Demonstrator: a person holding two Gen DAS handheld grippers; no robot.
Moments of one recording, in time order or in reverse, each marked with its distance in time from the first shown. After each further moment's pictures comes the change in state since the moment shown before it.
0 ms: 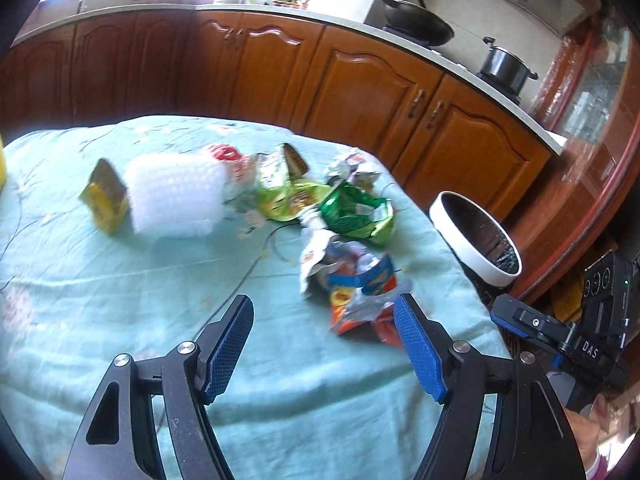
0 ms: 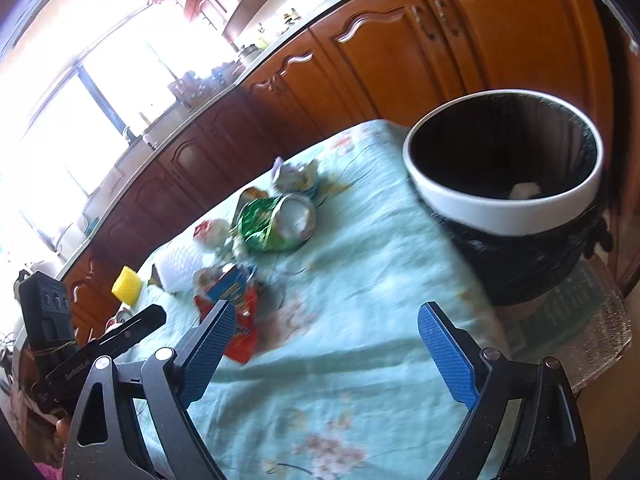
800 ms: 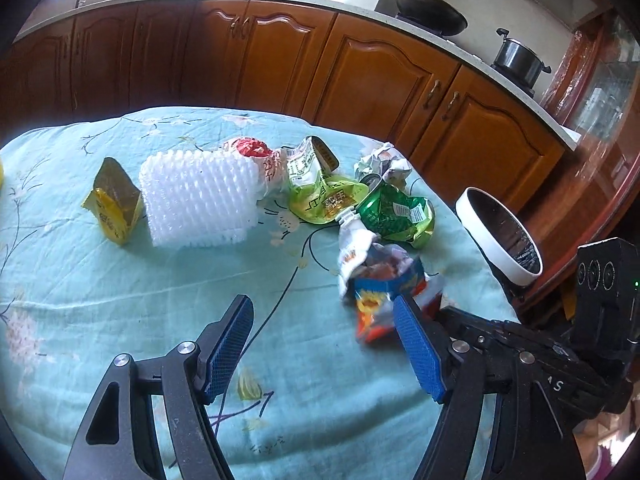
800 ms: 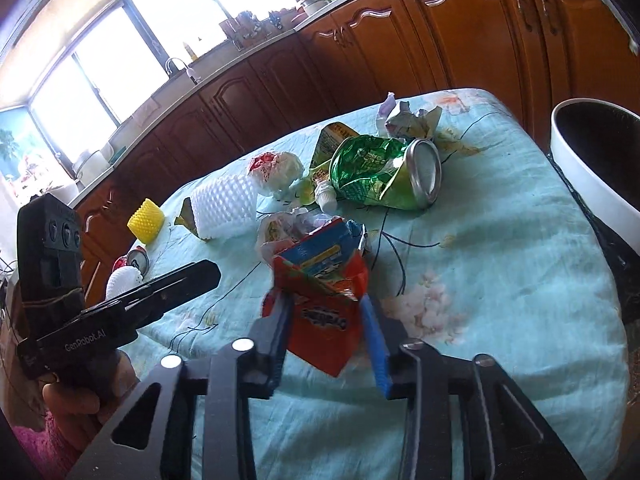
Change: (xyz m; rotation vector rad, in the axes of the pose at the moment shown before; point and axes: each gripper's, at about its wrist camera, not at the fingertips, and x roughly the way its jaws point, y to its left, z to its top) left arm 0.025 0.027 0.027 0.015 0.058 0.001; right arm 0.071 0.072 -0.013 -0.192 0.145 0.070
